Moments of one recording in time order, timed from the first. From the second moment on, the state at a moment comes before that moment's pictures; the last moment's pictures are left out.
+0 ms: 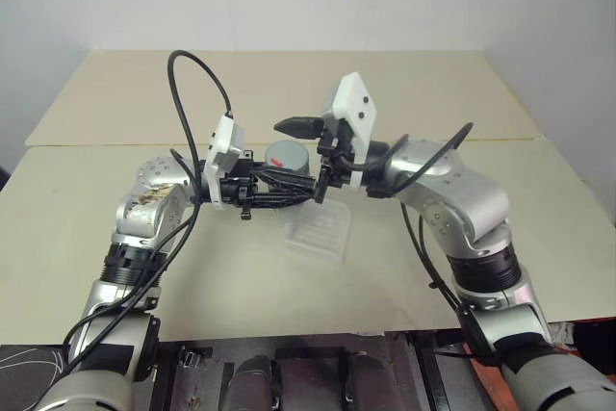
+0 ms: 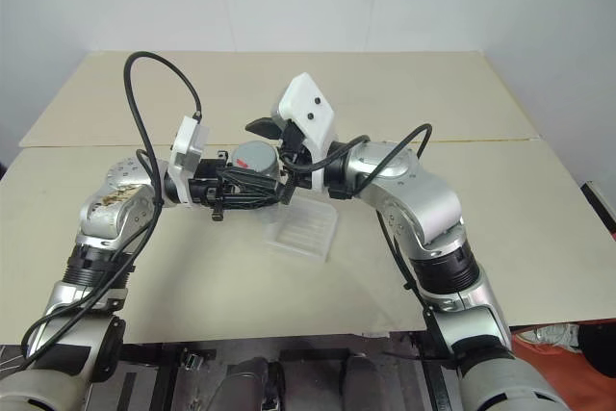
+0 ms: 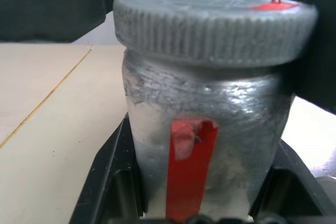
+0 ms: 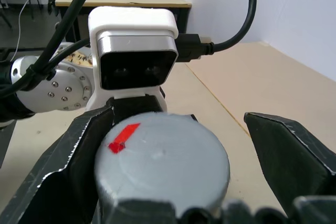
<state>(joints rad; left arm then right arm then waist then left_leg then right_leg) -0.70 0.52 -0.05 0.17 -0.51 0.33 -1.39 -0.83 -0.38 0.21 -0.27 0.49 0.69 0.71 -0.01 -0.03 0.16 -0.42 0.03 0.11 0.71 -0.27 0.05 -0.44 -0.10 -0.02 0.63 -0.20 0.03</state>
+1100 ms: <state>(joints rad) -0.72 0.50 -0.03 0.20 -0.50 0.30 -1.40 -0.75 -0.52 0.05 -0.42 0.64 0.75 0.75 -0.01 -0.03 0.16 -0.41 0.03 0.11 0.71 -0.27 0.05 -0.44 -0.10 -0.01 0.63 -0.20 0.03</state>
